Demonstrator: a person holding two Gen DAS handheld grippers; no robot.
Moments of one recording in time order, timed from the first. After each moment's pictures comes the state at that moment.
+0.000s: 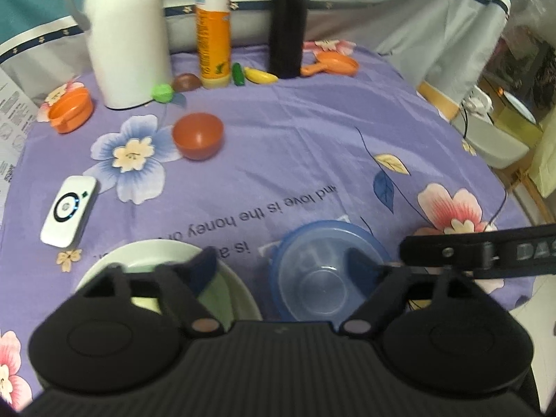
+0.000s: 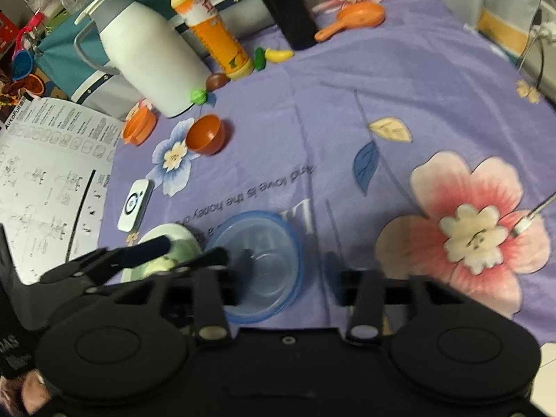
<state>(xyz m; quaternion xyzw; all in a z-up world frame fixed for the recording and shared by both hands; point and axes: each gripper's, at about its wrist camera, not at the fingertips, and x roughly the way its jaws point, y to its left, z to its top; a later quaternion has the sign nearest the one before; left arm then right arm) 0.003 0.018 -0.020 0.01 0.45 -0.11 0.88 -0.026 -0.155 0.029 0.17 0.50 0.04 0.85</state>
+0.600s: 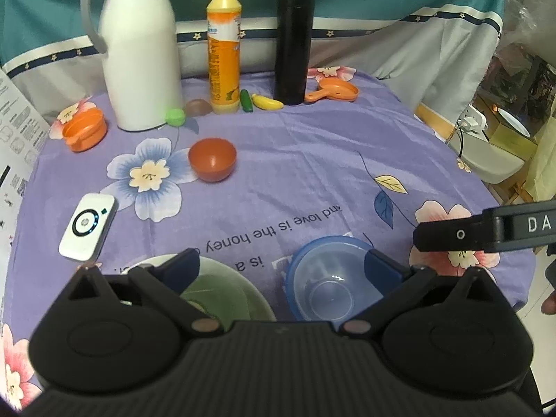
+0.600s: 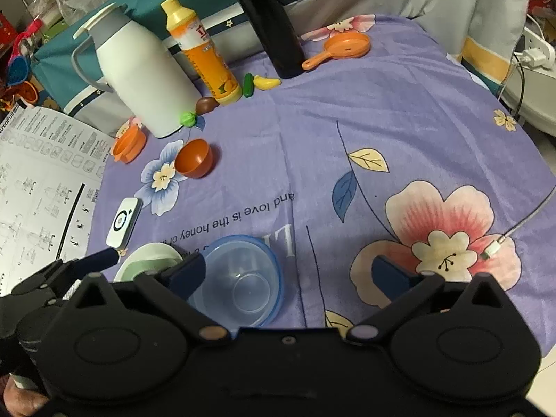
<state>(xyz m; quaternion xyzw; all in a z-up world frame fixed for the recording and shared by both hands) -0.011 0.033 -0.001 0.01 0.42 -0.11 0.90 -0.029 -0.162 0.042 0.15 0.48 0.02 0.87</state>
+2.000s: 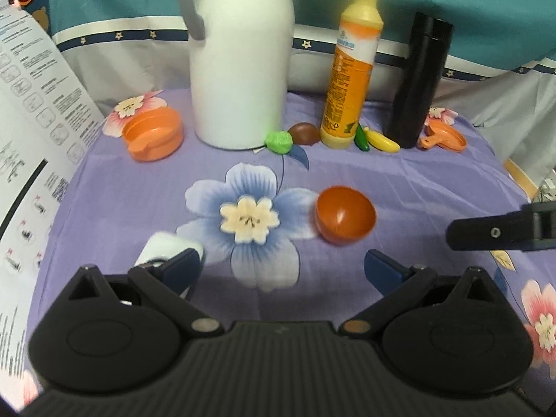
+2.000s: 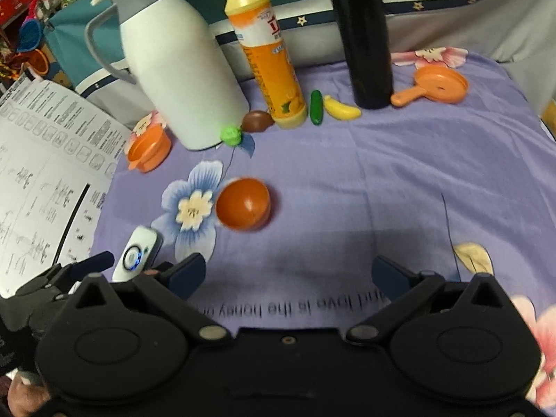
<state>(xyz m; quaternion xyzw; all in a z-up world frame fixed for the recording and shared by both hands) 0.098 0.129 -0.032 -0.03 0.40 -0.01 0.91 0.106 -0.075 0.030 0.09 0.45 0.08 0.88</state>
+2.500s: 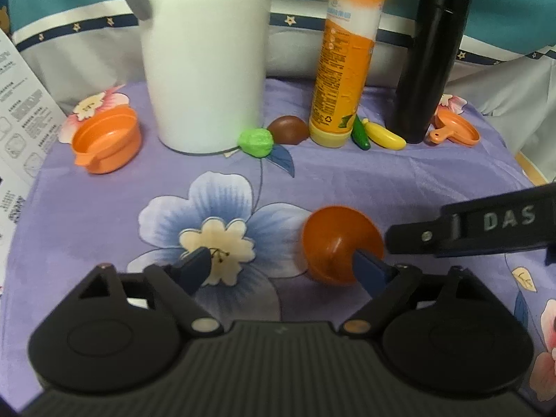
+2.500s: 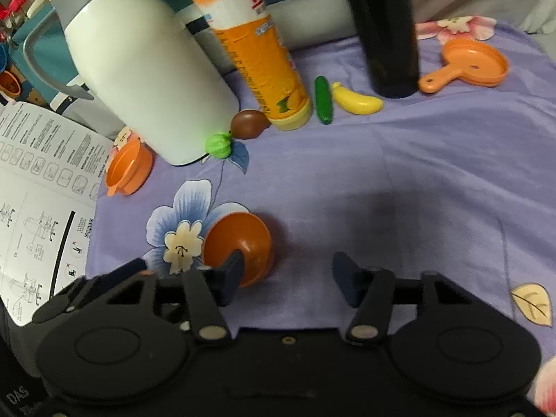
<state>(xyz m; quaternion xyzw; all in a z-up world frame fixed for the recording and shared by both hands) 0.165 0.110 -0.066 -0.03 0.43 -0.03 0.90 0.188 -0.066 -0.010 0.14 0.47 0.07 0.87</state>
